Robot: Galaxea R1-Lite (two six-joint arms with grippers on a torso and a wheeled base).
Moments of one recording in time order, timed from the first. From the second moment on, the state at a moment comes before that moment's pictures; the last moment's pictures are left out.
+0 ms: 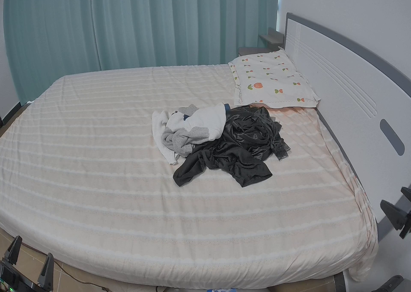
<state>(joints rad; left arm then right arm) 0.00 0.02 -0.02 0.00 -0.01 0.02 0.05 0.63 -0.32 -0.08 0.10 0.06</state>
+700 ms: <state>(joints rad) 0.00 0.02 -0.02 0.00 -0.01 0.02 0.23 1.68 -0.66 -0.56 -0.06 0.28</state>
